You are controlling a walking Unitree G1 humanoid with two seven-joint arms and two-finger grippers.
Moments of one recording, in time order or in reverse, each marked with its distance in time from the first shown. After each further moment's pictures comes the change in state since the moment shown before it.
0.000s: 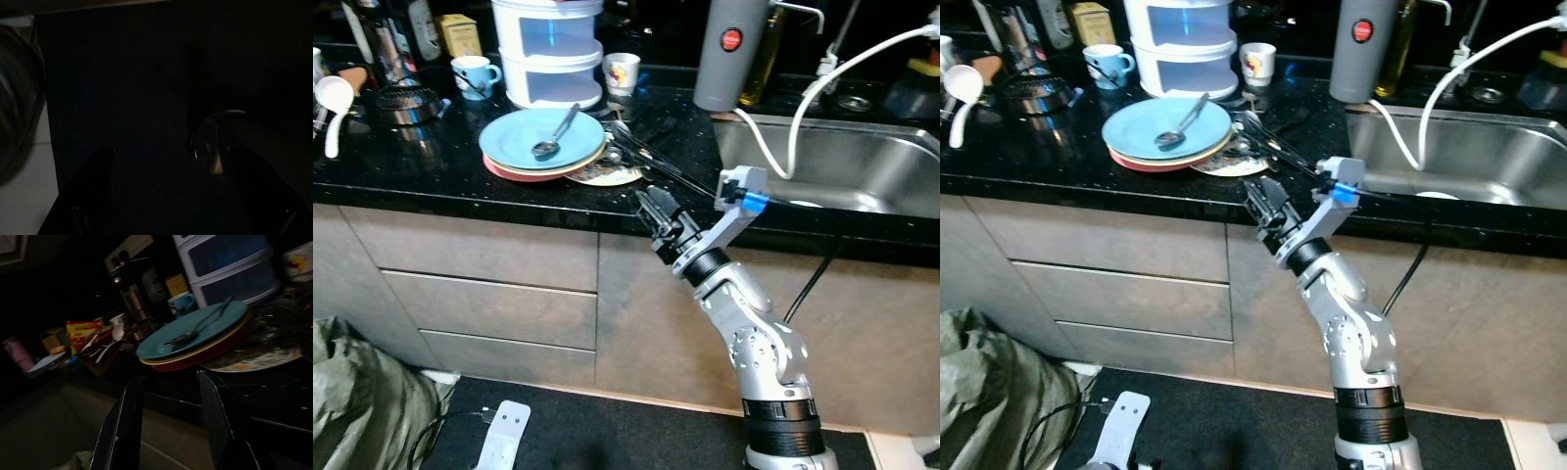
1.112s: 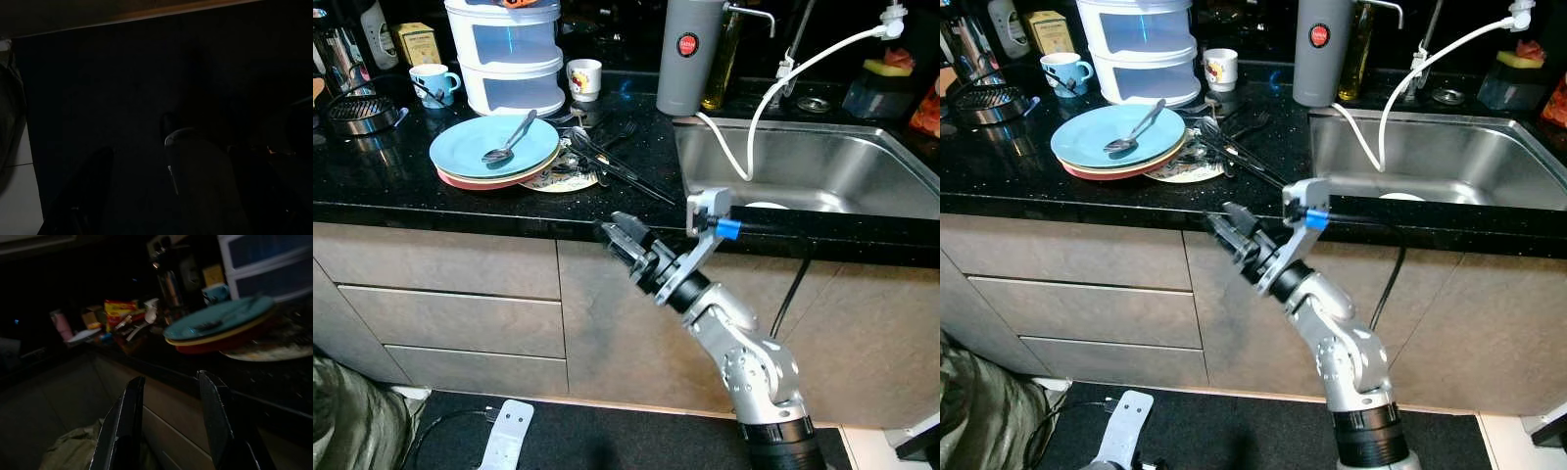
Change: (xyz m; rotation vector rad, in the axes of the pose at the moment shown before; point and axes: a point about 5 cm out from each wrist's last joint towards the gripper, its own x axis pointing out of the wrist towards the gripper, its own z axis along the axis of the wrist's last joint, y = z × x) left arm 0.001 -0.002 0.002 -0.011 -0.007 0.009; right arm -0.011 0.026 -0.020 0.013 0.077 0.255
